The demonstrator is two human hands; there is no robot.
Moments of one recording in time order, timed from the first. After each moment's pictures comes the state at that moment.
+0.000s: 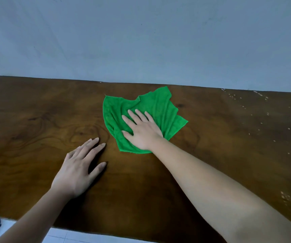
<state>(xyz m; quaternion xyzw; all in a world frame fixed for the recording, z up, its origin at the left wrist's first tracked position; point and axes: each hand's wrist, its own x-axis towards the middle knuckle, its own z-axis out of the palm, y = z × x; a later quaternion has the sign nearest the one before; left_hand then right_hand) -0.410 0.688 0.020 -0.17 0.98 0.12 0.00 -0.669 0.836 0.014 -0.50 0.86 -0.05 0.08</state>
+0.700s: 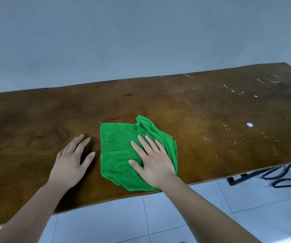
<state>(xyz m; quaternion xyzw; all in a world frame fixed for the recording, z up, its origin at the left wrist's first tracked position) -0.433 0.779 0.034 -0.14 0.98 0.14 0.00 -0.530 1.083 0.011 -0.33 0.94 -0.10 0.07</state>
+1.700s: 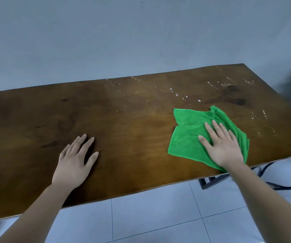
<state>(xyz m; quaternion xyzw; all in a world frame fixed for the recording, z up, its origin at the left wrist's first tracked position) -0.560 1.069 0.007 -0.13 0.99 0.11 -0.02 -0.738 1.564 0.023 -0.09 0.99 -0.05 0.05</state>
